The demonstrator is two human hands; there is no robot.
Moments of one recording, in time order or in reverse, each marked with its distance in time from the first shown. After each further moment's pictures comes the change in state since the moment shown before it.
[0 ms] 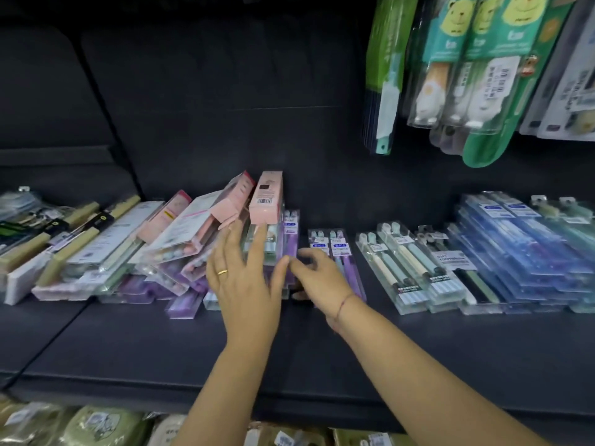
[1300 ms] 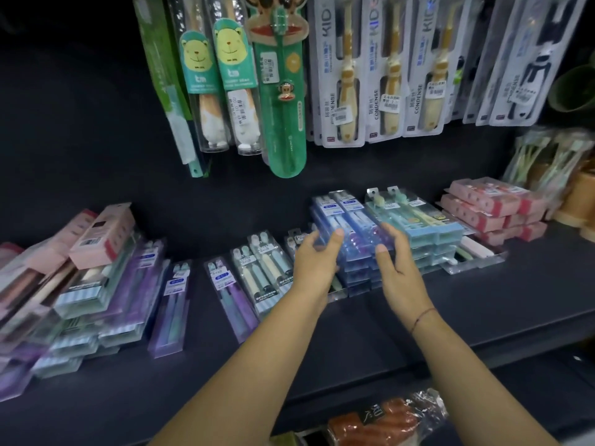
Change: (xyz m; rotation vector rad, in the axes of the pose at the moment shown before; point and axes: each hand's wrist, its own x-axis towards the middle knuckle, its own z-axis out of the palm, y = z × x) left_hand -0.012 0.281 0.076 -1.068 -0.870 -0.643; right_hand -0.088 0.061 -0.284 -0.172 0.600 -0.319
